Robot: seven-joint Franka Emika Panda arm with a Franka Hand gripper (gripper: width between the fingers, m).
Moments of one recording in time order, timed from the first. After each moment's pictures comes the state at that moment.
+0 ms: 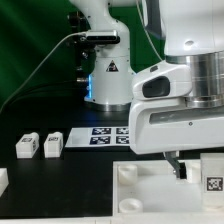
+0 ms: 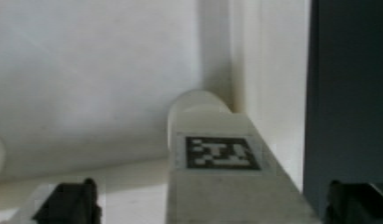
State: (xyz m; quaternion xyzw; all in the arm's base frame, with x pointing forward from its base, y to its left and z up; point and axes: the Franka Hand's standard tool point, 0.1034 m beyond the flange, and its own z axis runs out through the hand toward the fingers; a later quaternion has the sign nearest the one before) arm 0.630 0.114 0.072 -1.00 0.06 0.00 0.06
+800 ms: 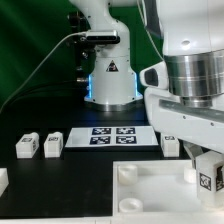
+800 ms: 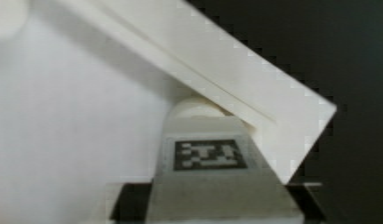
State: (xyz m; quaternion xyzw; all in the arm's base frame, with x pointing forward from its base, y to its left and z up) arm 0.631 0.117 0.074 -0.82 0.57 0.03 0.07
